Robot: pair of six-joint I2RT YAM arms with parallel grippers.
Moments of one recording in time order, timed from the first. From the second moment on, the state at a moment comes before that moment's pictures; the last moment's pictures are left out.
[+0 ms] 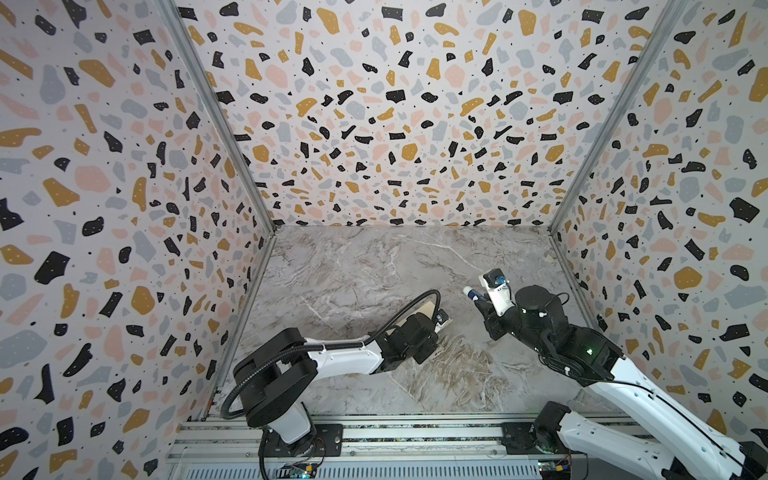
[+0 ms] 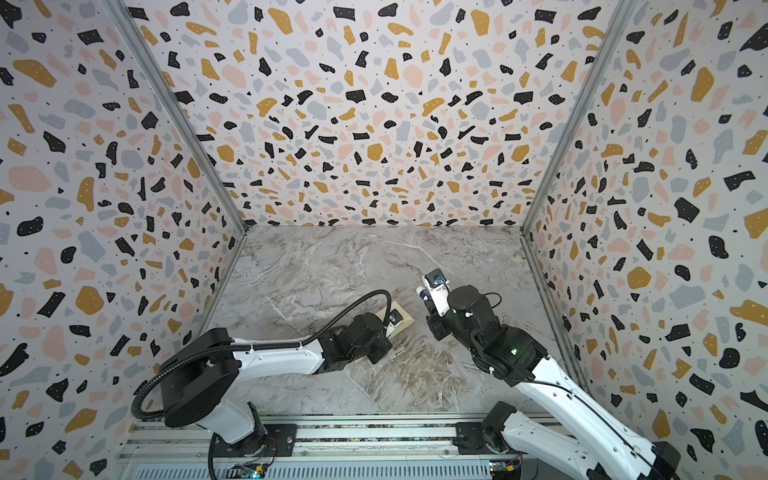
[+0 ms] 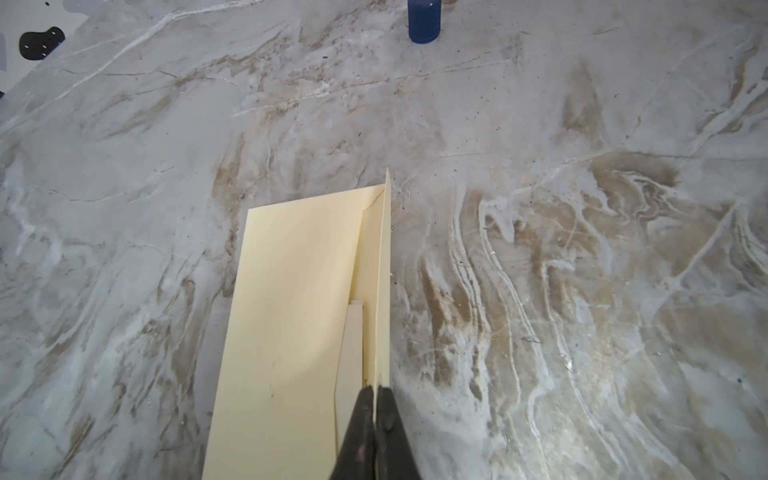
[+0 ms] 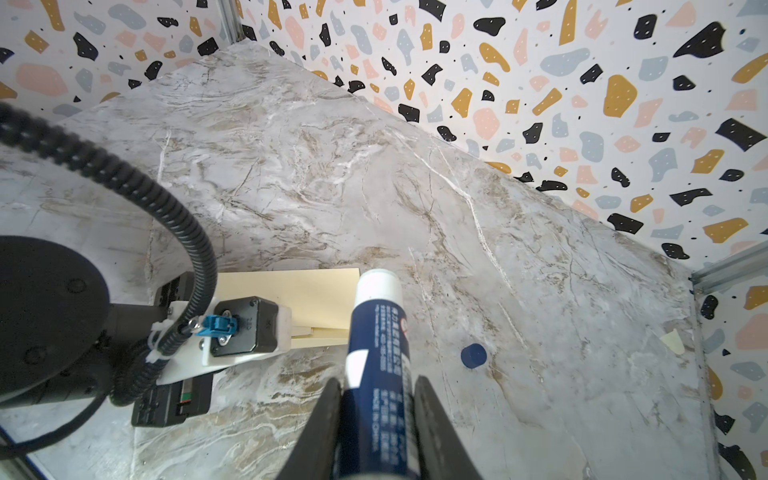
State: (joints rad) left arm -1.01 1.59 0.79 0.04 -0.17 0.05; right arm 0.78 0.85 0.97 -0.64 0.22 0.00
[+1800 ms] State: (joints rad) left arm -0.99 1.59 0.64 0.18 0.00 -0.23; right arm 0.75 1.09 1.10 -0.84 -0.02 0.00
